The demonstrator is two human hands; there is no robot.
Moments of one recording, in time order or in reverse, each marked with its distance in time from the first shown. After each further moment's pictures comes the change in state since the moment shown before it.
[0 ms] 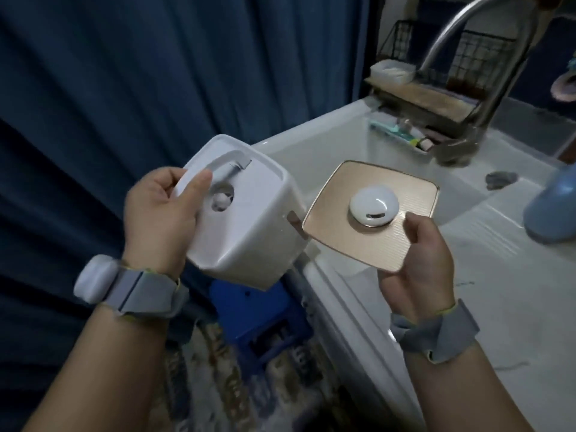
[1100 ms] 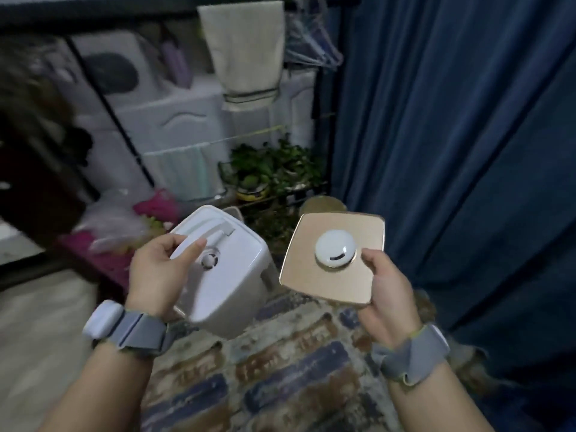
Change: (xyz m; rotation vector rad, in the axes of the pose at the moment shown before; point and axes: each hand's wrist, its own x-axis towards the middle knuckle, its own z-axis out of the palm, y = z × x) left_hand -0.668 -0.109 -0.573 0.264 1.401 -0.673; right_hand -0.627 0.364 -0.030 -0.890 -1.214 1.025
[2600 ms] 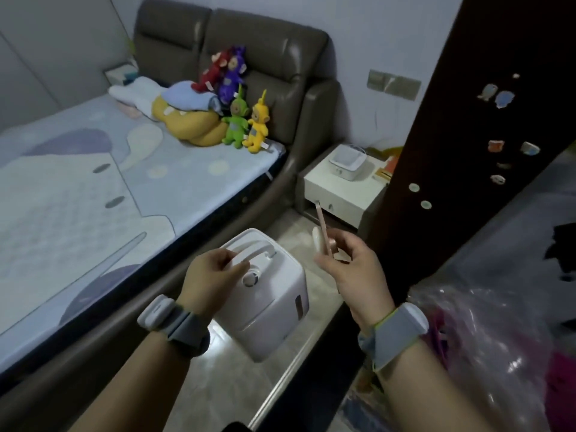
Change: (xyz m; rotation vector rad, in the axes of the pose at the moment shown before) left_hand 0.221 -0.380 -0.774 0.108 0.840 -0.717; right_hand -0.146 0.681 0.841 -0.966 -1.365 0.054
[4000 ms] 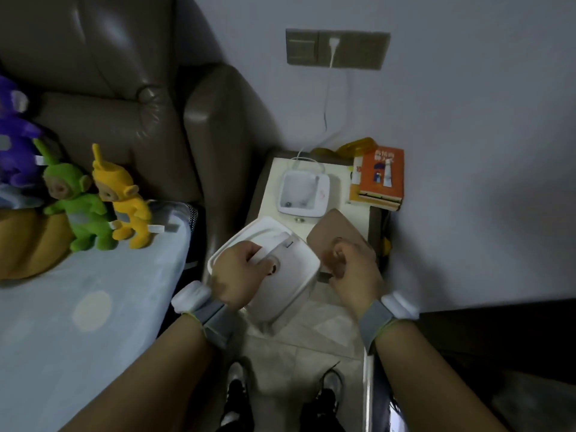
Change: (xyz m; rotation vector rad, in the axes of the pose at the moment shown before) left_hand 0.699 0.153 0.264 0.390 -0.417 0.189; right_hand 0.676 0.107 0.016 -0.719 0.223 0.311
